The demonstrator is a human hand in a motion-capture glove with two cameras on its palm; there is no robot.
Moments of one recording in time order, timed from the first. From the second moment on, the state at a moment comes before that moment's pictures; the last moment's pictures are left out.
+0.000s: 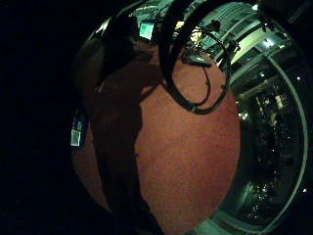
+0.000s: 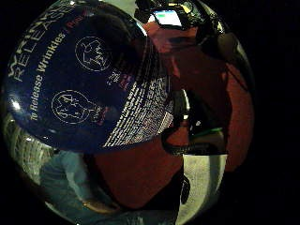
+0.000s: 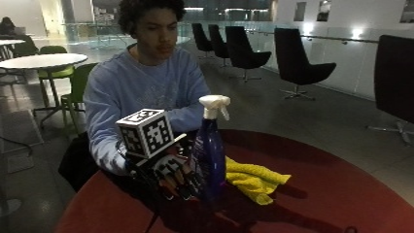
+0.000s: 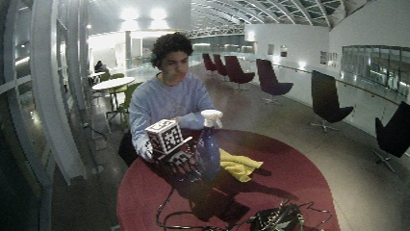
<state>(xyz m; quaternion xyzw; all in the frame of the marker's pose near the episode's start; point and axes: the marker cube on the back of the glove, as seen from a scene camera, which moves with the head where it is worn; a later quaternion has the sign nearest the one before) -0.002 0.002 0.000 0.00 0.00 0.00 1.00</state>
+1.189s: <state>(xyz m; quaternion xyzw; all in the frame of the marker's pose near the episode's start) -0.025 -0.001 -0.016 0.10 -0.45 -0.01 0.89</state>
